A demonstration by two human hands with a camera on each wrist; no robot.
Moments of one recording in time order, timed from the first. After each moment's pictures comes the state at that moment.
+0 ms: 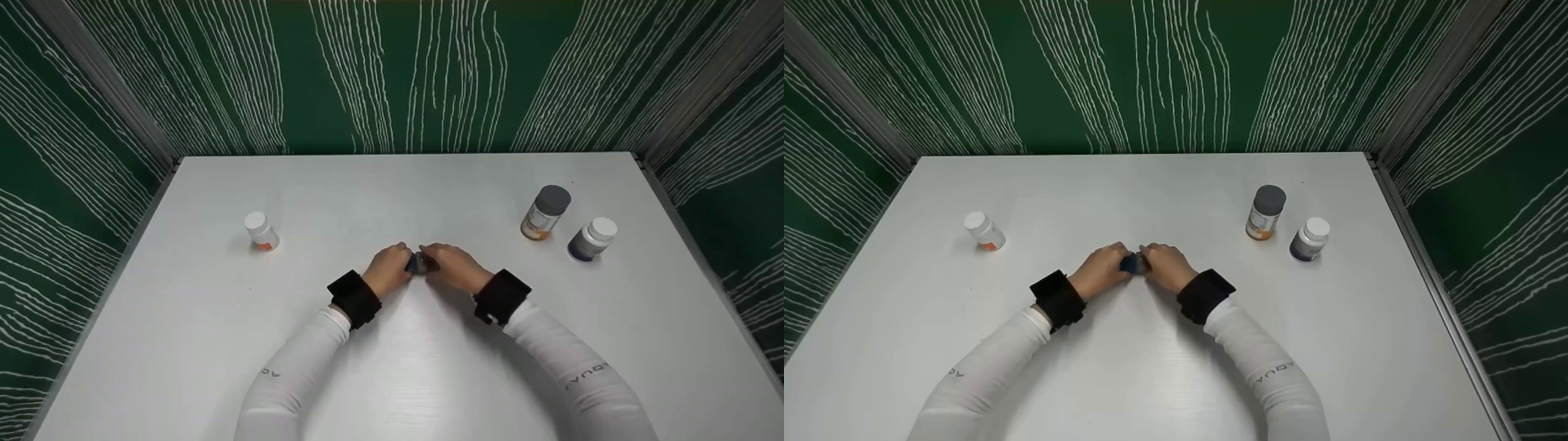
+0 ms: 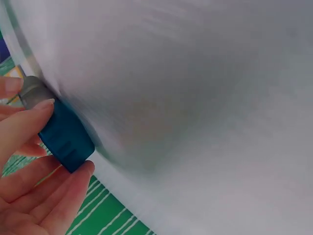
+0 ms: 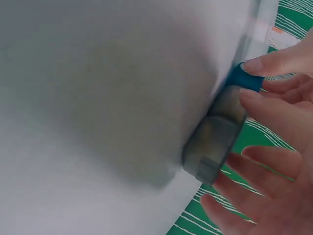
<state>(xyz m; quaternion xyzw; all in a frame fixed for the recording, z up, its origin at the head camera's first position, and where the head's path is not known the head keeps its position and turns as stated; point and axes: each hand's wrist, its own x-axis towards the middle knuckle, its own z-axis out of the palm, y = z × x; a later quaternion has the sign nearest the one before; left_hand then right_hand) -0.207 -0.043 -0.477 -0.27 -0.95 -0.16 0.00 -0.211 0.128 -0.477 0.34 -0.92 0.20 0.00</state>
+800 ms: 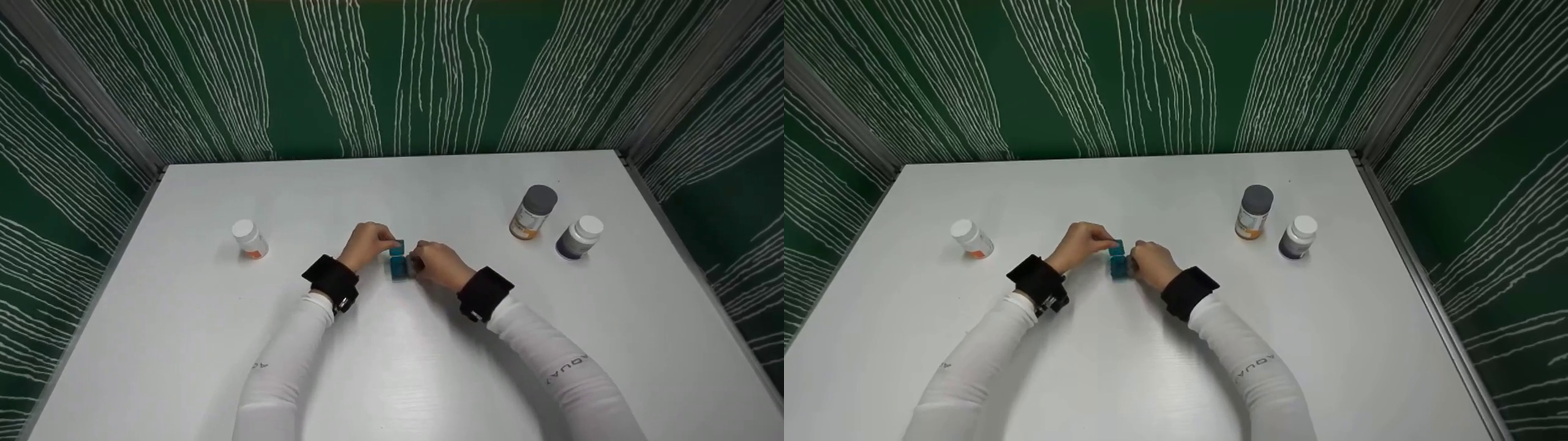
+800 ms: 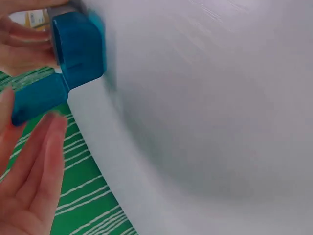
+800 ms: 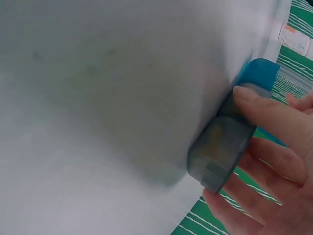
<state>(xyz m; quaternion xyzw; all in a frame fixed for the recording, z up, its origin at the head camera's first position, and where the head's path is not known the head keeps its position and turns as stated) -0.247 -0.062 -0.462 -0.21 -0.90 -0.37 -0.02 -0.219 0.116 -0.477 0.30 -0.93 0.19 -0.02</state>
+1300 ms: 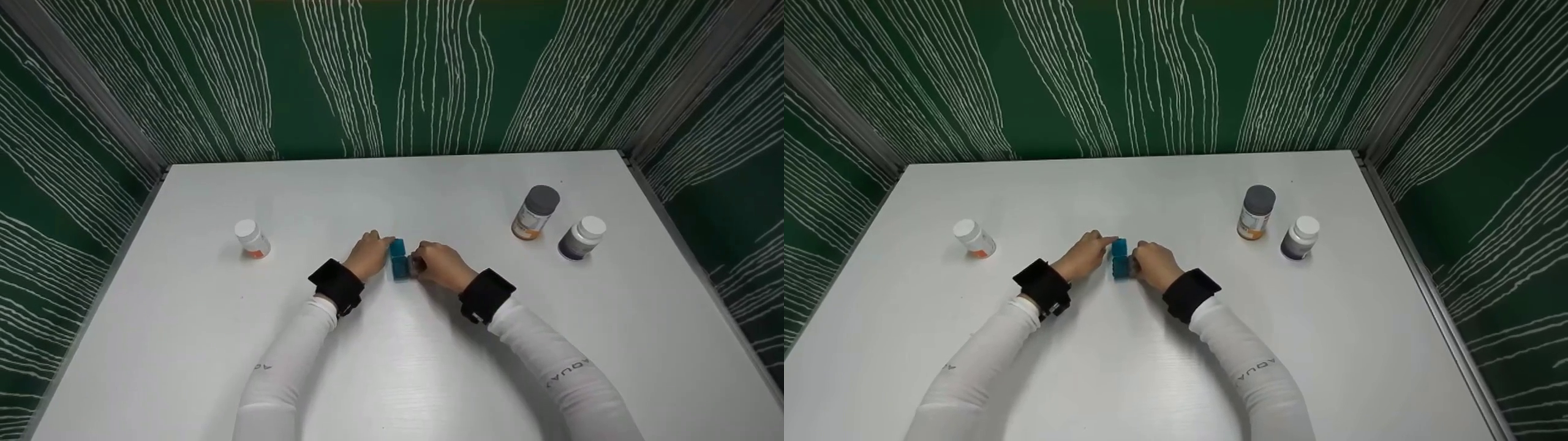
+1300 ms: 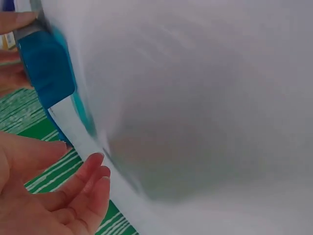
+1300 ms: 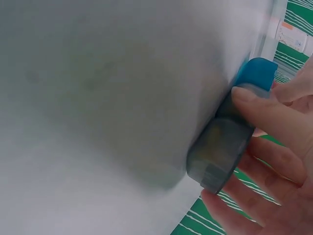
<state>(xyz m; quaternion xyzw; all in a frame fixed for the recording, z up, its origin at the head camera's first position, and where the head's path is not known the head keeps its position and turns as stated) -0.235 -0.058 -0.471 -0.20 -0.96 -0.15 -0.06 -0.219 0.116 -0.481 0.29 -0.93 0.20 -0.01</state>
